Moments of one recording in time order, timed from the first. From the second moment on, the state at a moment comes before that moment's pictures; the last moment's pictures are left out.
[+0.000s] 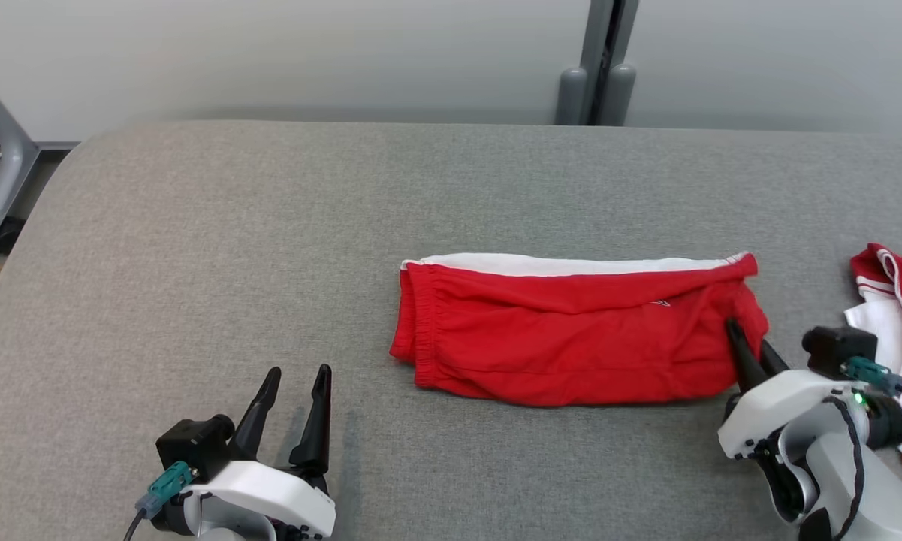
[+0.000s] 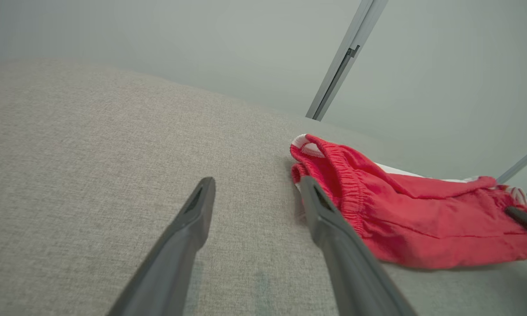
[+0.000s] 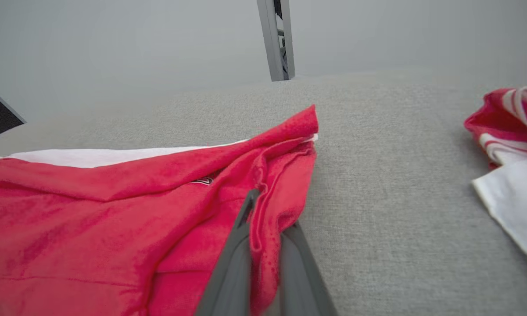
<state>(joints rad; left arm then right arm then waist) -0.15 0.05 -0.21 0.45 -0.47 -0.08 -0.26 -0.47 -0.17 0.28 0.90 0.52 0.13 -0.26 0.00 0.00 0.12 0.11</state>
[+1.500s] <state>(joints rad) -0.12 0.05 -0.08 0.38 -0.30 -0.02 -0.26 -0.31 -0.05 0.11 0.54 0.18 0.13 -0.26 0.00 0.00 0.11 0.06</state>
